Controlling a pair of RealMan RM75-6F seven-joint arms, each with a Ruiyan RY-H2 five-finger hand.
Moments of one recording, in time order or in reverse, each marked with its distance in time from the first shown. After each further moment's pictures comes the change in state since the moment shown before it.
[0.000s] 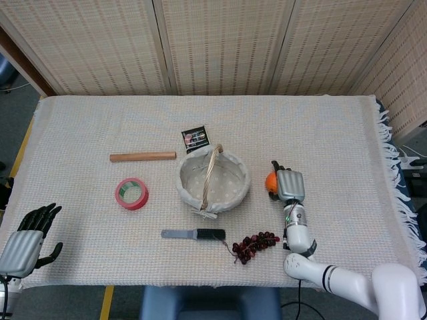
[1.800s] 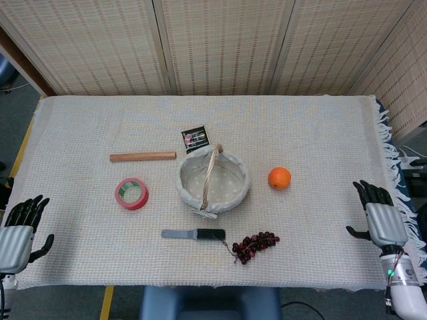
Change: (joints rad) left arm 0.020 -0.046 -0.050 0.046 -0.020 0.084 0.058; right arm -0.501 0.692 -0.150 -0.580 -0.437 0.122 0.339
